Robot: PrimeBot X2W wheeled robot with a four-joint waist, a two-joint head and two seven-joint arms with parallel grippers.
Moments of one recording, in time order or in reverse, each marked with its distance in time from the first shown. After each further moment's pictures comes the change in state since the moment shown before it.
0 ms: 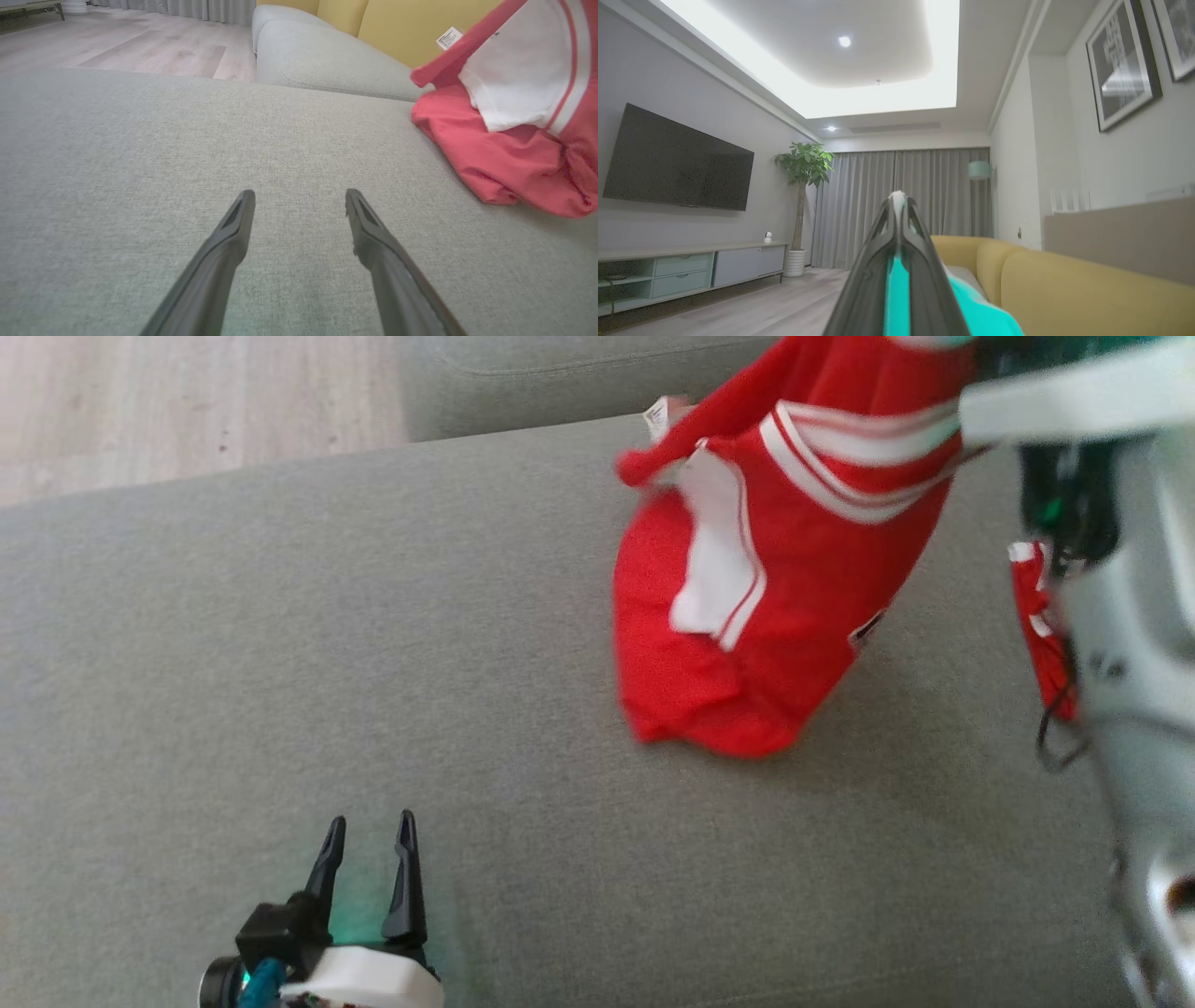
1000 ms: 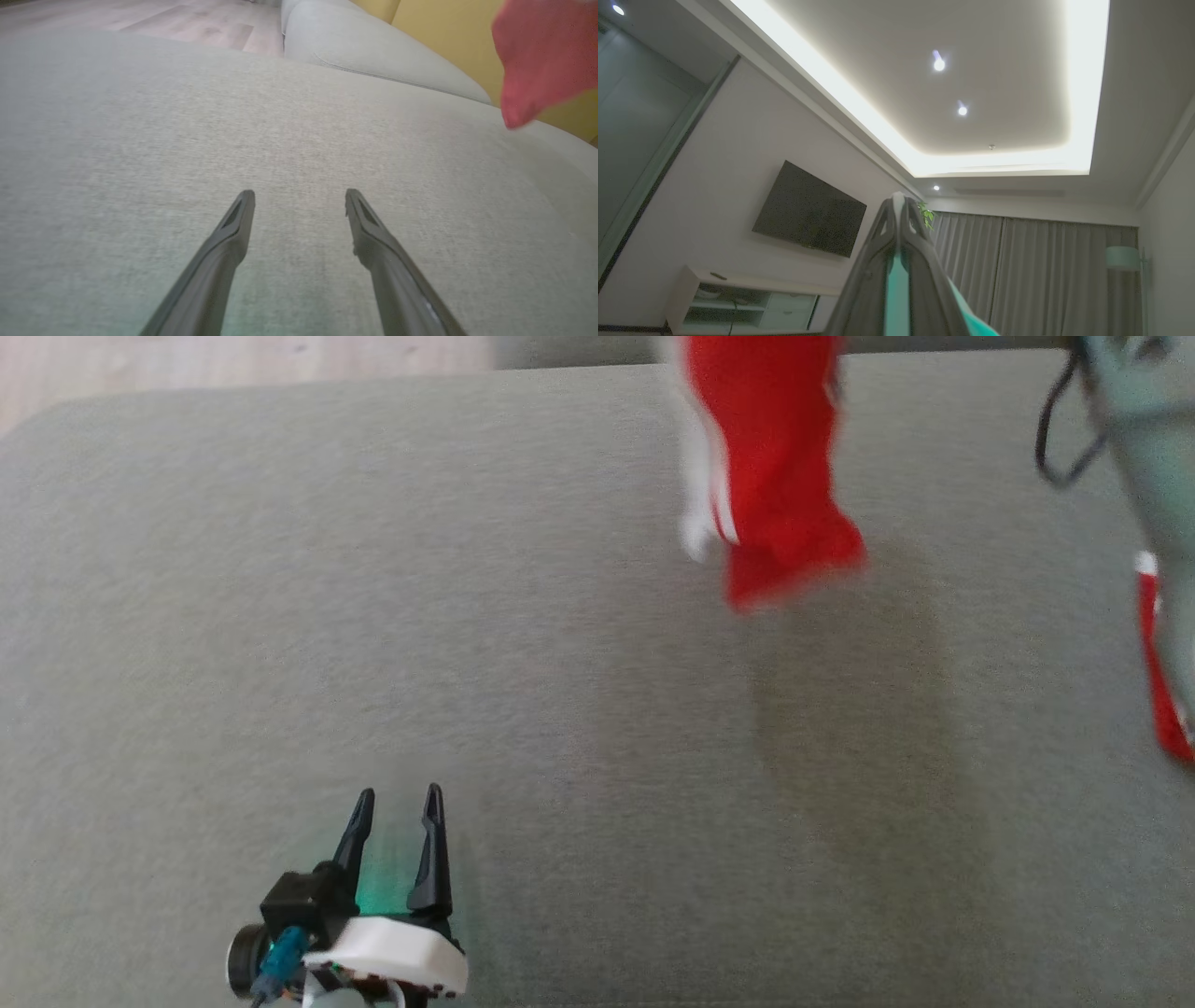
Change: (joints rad) left arm -0.064 0.000 -0.075 0.029 -0.054 0.015 0.000; right arm -0.650 0.077 0.328 0.213 0.159 0.000 -0.001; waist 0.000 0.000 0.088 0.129
